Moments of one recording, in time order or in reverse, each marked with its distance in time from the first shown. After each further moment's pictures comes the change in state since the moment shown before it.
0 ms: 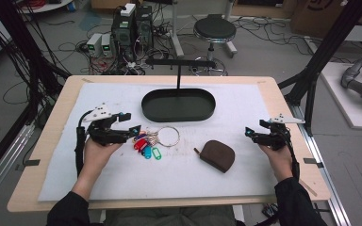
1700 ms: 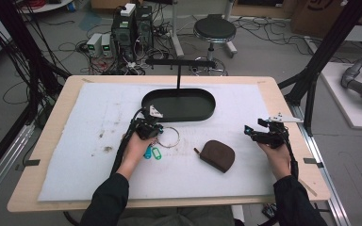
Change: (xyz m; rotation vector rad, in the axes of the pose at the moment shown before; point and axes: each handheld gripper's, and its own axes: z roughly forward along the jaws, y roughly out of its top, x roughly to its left) left arm -0.009 -0.013 0.130 0.478 0.207 0.066; right arm -0.005 -0.001 0.010 -0.020 0.010 0.003
